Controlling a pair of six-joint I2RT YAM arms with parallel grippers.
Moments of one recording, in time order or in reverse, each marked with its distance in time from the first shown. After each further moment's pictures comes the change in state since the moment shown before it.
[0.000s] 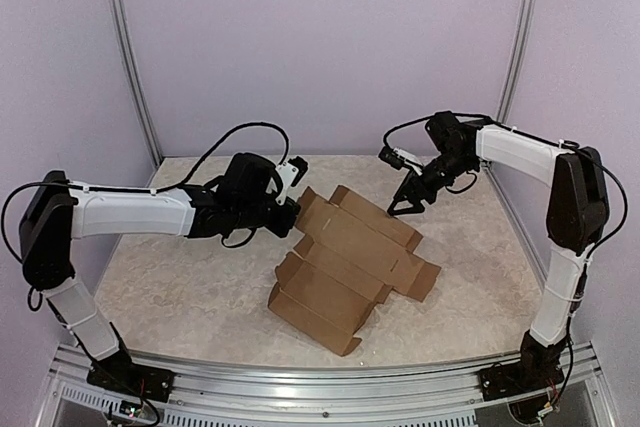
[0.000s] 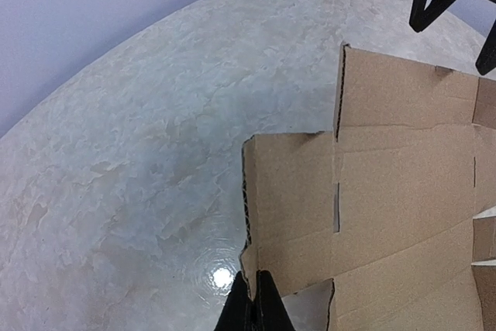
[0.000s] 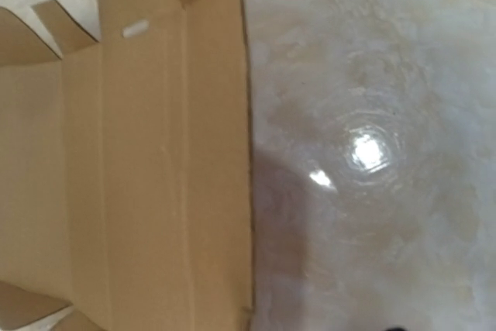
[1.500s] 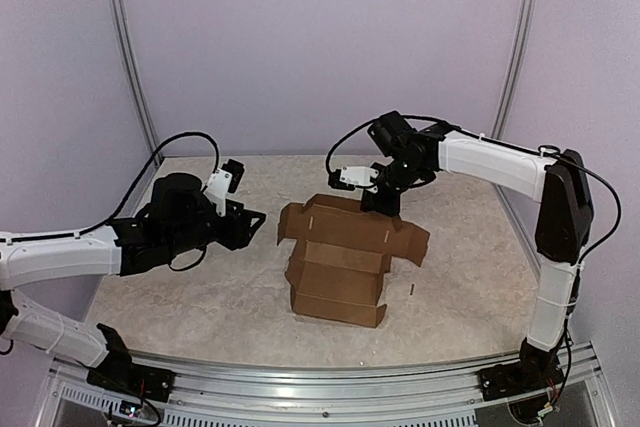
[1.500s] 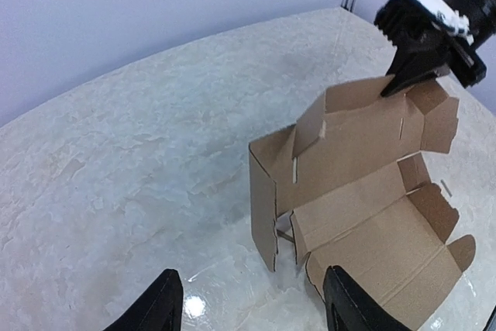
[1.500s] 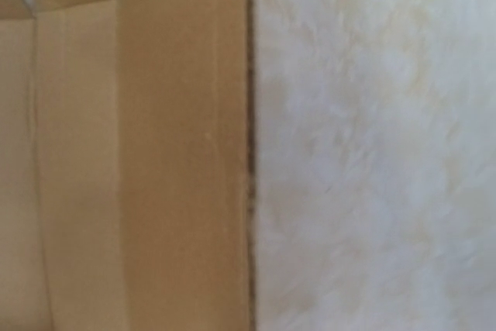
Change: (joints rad) left arm 0.030 -0.424 -0.386 0.113 0.006 -0.095; right arm 0.287 0.025 0.066 0.098 0.503 -0.175
